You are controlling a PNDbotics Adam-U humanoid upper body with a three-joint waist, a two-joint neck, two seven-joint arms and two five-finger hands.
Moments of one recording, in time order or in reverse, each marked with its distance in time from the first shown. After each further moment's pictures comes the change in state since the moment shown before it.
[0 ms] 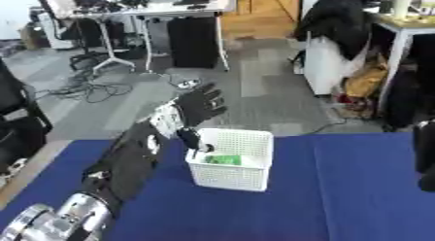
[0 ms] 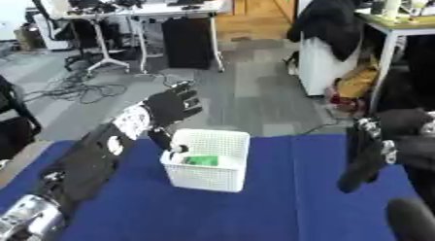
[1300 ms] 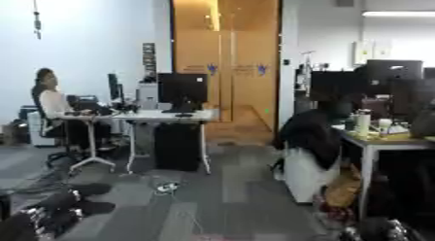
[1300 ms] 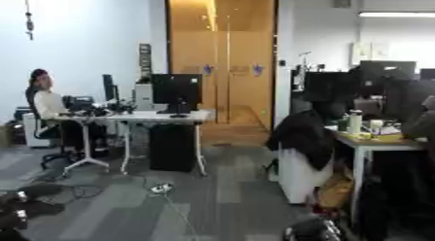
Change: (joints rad) left arm 0.681 0.088 0.030 -1.375 1.280 0.166 -0.398; right arm 0.073 -0.144 -0.061 0.001 0.092 0.017 -0.071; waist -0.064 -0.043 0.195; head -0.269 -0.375
